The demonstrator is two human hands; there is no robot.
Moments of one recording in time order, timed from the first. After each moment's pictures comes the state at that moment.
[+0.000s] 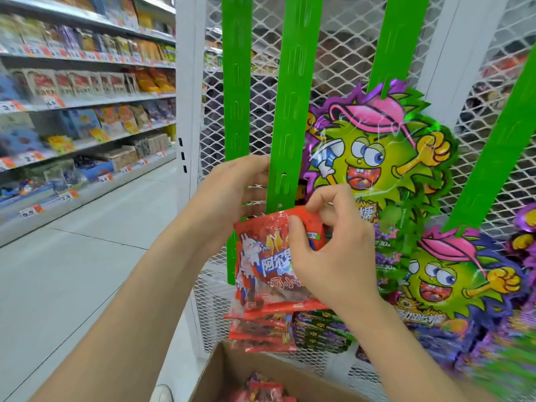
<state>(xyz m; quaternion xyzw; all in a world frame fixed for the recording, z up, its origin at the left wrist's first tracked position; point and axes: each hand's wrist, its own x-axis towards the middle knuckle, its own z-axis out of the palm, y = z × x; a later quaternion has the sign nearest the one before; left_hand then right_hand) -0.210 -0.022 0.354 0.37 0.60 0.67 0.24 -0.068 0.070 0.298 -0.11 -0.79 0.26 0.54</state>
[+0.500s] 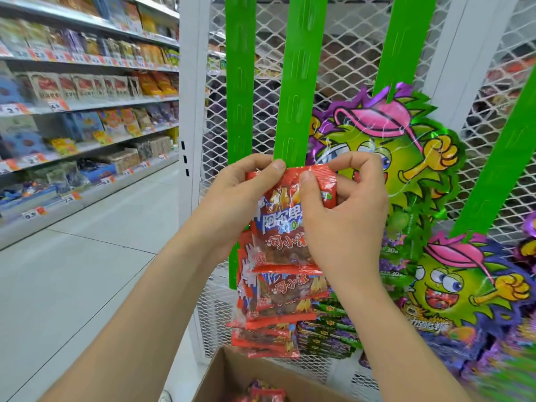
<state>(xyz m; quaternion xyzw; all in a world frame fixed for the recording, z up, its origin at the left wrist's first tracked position) -0.204 -0.020 0.351 0.37 0.56 0.70 0.23 -0.090 0.070 0.333 -0.15 -0.69 0.37 0.60</state>
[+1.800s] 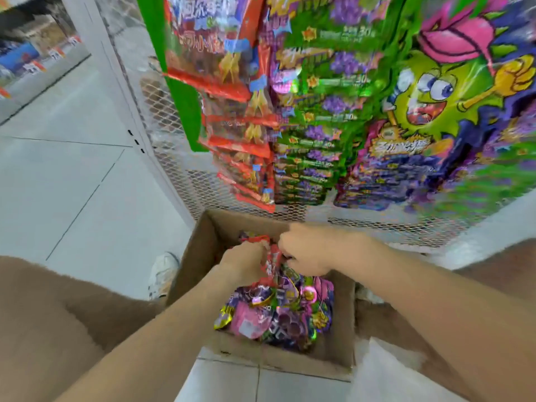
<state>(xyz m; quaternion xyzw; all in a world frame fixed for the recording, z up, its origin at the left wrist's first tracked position) -0.131 -0.036 -0.031 0.48 0.83 -0.03 0.27 0.002 0.079 0.098 -0.07 -0.95 0.06 -0.29</state>
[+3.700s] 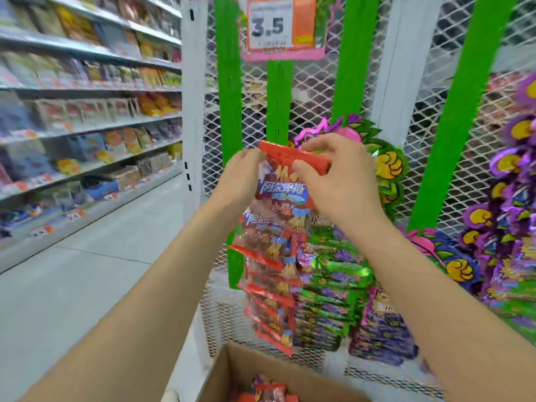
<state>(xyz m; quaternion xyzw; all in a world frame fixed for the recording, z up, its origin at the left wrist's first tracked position) -0.206 0.010 0.390 0.30 0.66 0.67 0.14 -0.058 0.097 0.403 -0.18 -0.81 0.22 0.51</state>
